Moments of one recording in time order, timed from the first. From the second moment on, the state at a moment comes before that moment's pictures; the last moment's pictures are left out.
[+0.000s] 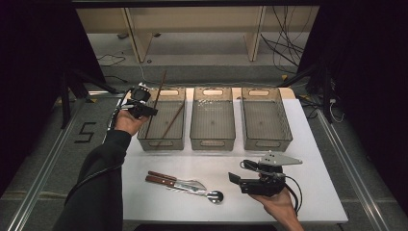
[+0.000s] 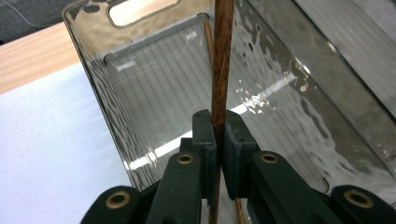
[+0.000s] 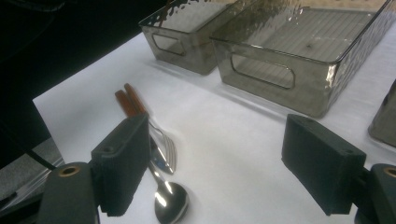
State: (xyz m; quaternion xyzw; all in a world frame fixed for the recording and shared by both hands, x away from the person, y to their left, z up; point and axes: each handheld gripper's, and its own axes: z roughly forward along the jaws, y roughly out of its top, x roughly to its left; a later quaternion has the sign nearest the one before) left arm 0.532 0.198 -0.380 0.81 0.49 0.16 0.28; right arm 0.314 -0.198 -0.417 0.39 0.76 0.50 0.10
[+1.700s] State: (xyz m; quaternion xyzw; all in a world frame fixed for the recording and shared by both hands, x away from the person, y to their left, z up) left arm 0.391 0.198 -0.361 0.80 0.40 0.15 0.42; right arm 0.308 -0.198 -0.419 0.38 0.77 0.51 0.10
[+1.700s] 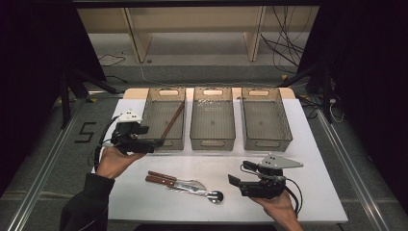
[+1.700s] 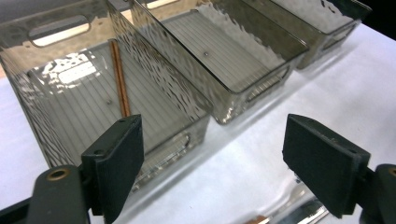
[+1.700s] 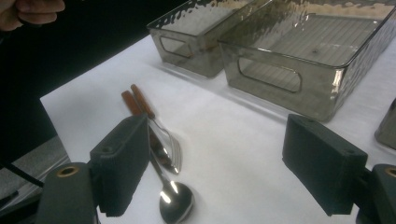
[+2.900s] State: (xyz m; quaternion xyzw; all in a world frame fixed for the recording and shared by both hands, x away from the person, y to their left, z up) left arm 0.319 0.216 -0.418 0.76 0.41 0.14 0.49; right arm 0.315 -0.161 -0.432 0.32 0.85 0.42 0.06
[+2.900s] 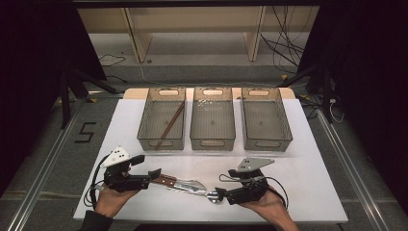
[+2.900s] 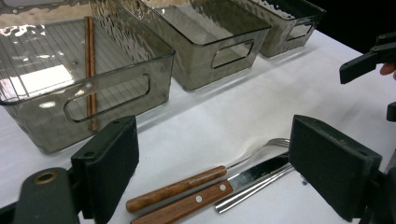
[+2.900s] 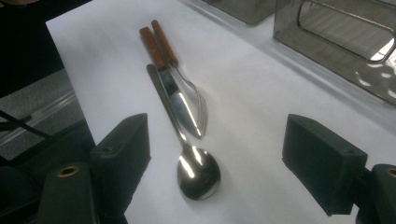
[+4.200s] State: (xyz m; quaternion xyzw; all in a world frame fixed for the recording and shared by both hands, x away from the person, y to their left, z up) left arm 0.305 0.223 -0.430 0.75 0.41 0.15 0.50; right arm 0.317 -0.093 -0.456 0.20 0.93 0.32 0.04
